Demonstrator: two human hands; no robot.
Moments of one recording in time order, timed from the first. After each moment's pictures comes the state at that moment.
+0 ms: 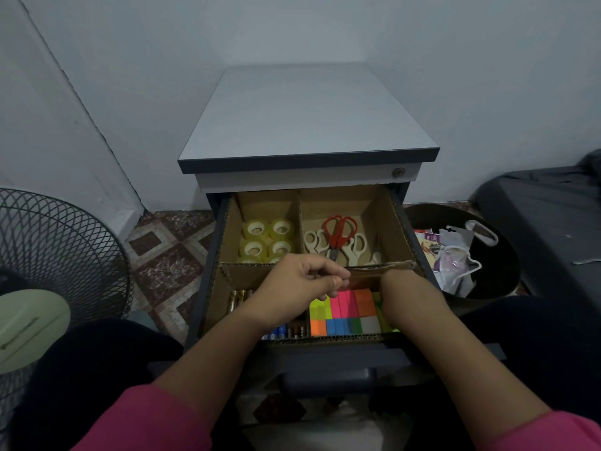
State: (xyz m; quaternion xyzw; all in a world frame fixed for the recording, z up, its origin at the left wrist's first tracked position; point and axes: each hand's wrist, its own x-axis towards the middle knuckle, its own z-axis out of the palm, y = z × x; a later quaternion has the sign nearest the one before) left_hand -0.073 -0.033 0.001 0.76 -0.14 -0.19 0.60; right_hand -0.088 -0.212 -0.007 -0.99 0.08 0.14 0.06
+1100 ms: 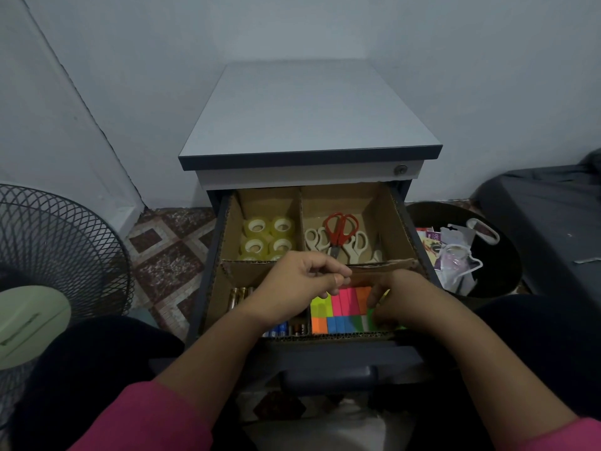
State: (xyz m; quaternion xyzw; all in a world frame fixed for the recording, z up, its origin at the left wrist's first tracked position) left_hand -0.072 -0.033 -0.001 0.76 -0.14 -0.19 0.60; right_hand -0.086 -0.219 0.007 -0.94 0.06 0.26 0.23
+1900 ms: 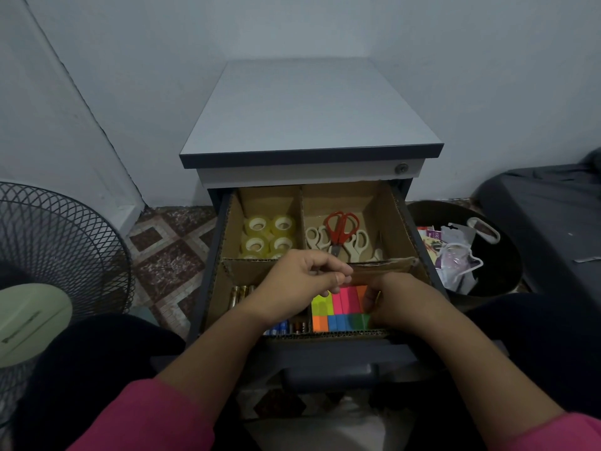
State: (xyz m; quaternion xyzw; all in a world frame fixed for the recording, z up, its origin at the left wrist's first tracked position) left_hand -0.073 -0.034 0.000 0.76 -0.15 -0.18 0.60; right_hand -0.088 -0.213 -0.001 -0.96 0.00 0.23 0.14
